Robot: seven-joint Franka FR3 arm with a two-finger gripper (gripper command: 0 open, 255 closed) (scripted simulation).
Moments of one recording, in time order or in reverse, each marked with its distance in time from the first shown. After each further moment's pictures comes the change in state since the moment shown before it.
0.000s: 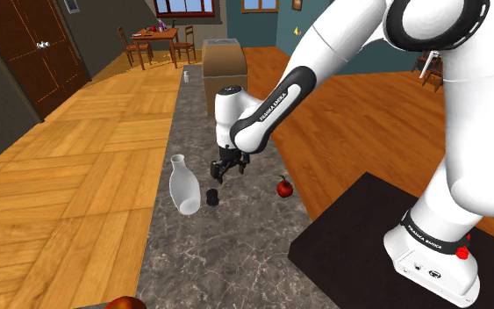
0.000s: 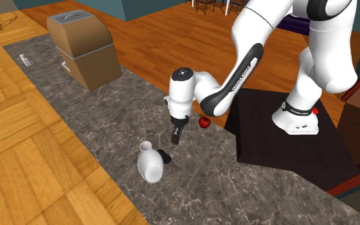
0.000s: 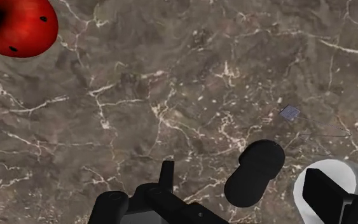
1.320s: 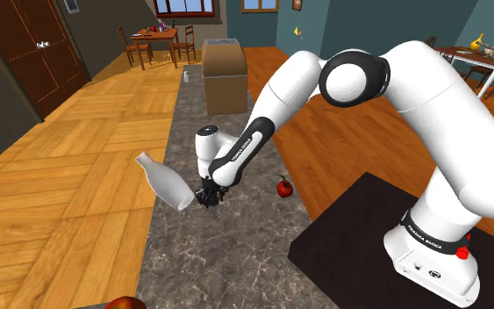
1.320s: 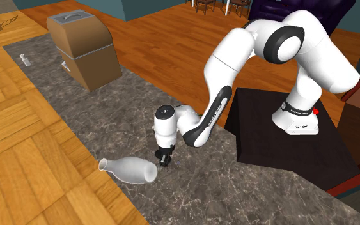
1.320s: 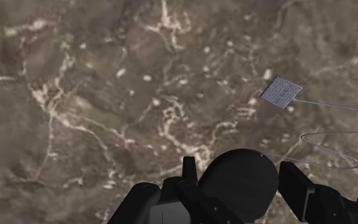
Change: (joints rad) arm 0.116 0.440 -0.057 0.384 -0.048 0.042 0.069
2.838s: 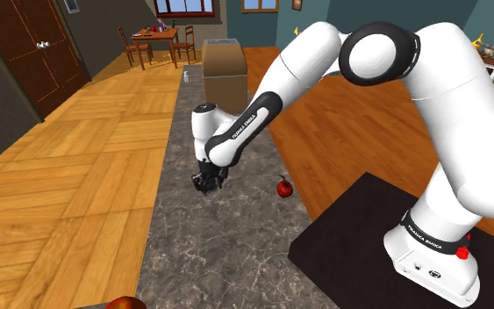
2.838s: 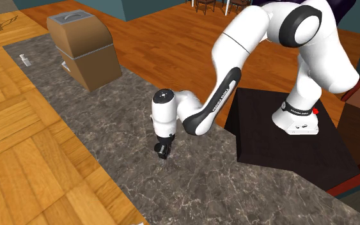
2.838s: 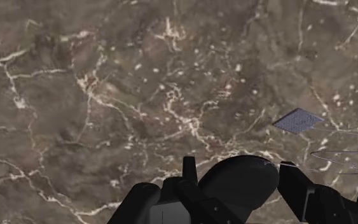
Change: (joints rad) arm -0.028 -0.165 0.037 -0.068 0.029 -0.098 -0.014
